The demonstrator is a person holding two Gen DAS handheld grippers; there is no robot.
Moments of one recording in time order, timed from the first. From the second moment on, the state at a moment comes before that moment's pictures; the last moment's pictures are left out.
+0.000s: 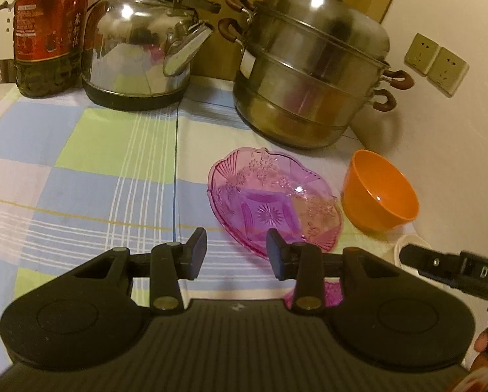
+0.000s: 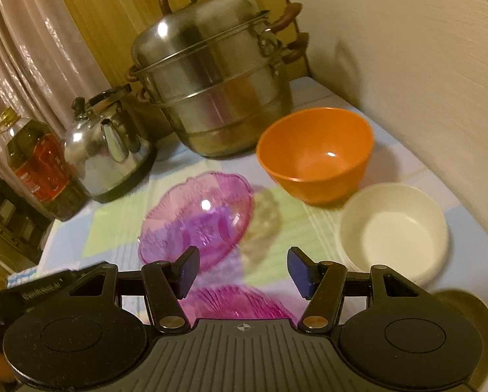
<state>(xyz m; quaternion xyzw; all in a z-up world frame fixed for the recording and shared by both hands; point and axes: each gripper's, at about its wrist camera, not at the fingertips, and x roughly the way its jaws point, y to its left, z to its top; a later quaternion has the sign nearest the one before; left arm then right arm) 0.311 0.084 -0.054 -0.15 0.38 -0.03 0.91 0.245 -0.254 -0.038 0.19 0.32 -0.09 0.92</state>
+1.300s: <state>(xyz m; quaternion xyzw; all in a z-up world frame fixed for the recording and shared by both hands) 0.410 0.116 -0.131 -0.29 0.44 -0.03 0.85 0.371 -0.290 -0.100 0.28 0.41 -0.09 0.86</state>
